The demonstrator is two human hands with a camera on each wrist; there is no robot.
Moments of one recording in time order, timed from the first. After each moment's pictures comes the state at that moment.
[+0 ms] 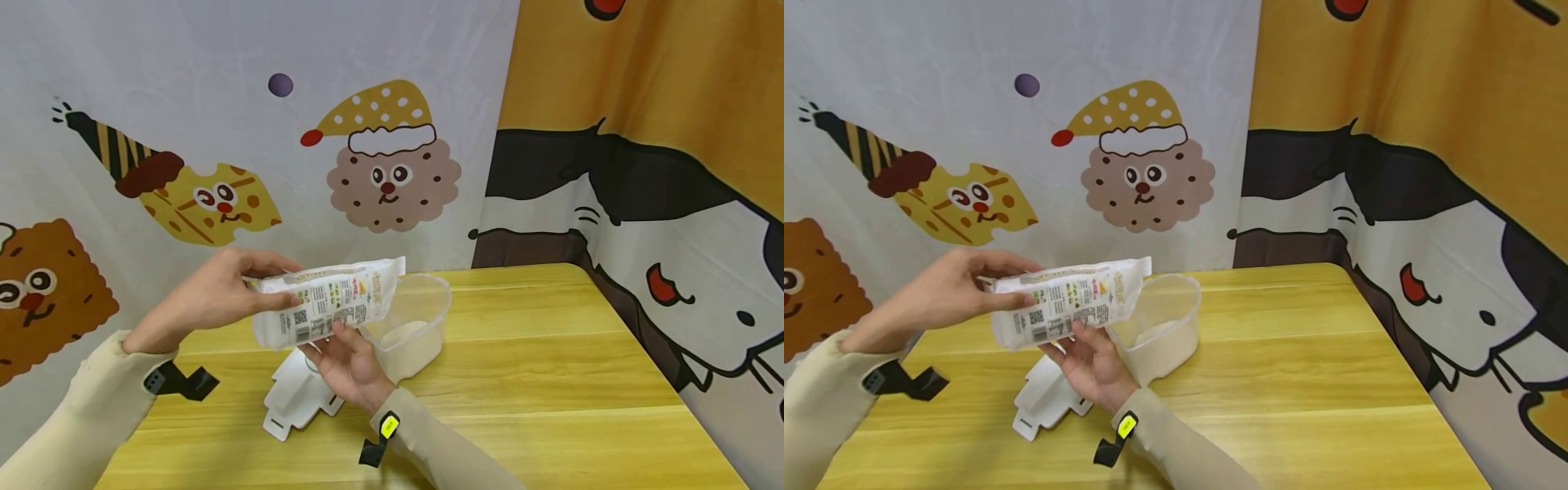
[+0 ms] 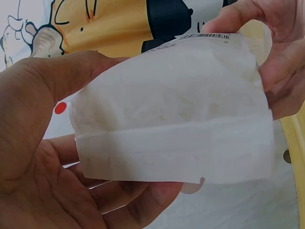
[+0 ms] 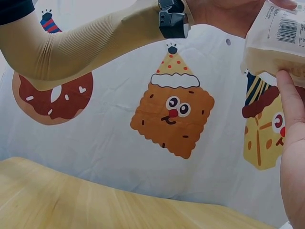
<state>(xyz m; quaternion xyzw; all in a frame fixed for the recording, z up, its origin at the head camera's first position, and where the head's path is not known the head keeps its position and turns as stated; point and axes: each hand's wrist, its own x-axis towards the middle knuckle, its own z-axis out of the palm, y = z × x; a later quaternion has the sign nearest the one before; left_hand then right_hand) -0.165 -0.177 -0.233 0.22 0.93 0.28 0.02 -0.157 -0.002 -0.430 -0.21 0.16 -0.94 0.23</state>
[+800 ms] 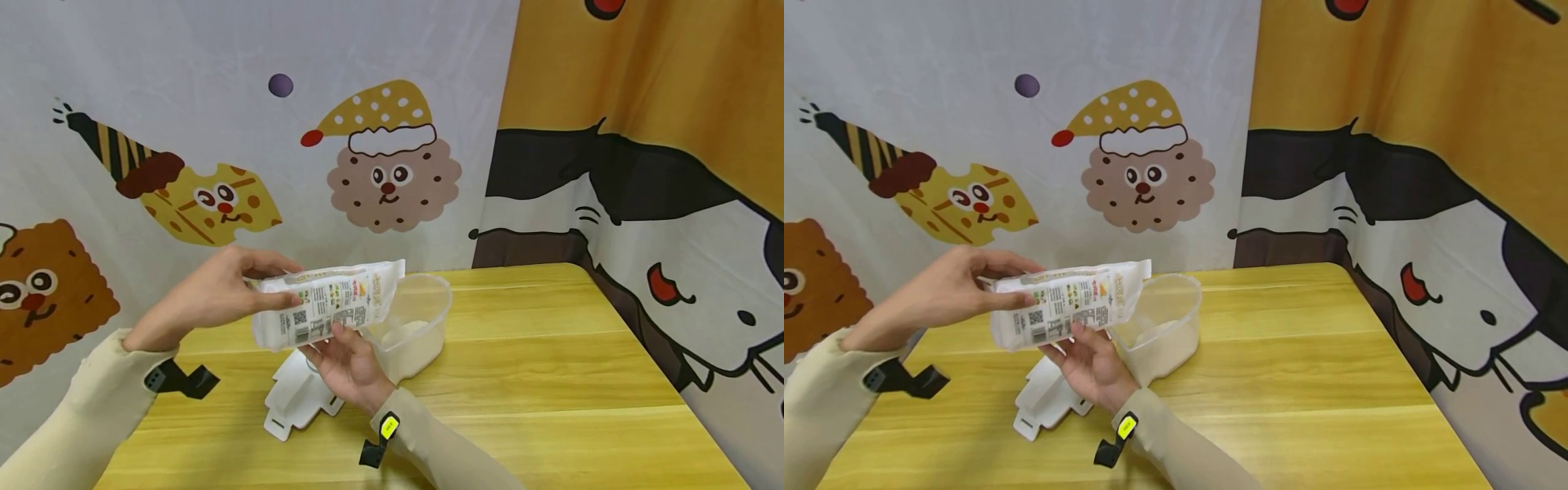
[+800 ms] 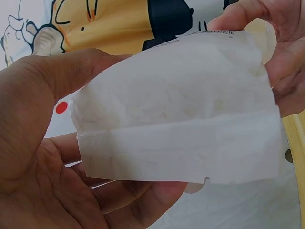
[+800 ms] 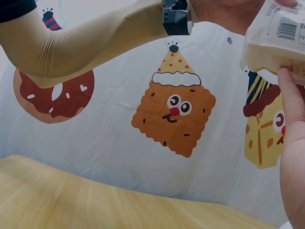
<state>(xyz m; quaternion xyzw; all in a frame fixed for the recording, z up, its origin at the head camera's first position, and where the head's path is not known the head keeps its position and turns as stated) -0.165 -0.177 -0.230 0.22 0.93 0.28 0.04 -0.157 -0.003 -0.431 -0.22 0.15 -0.93 0.24</state>
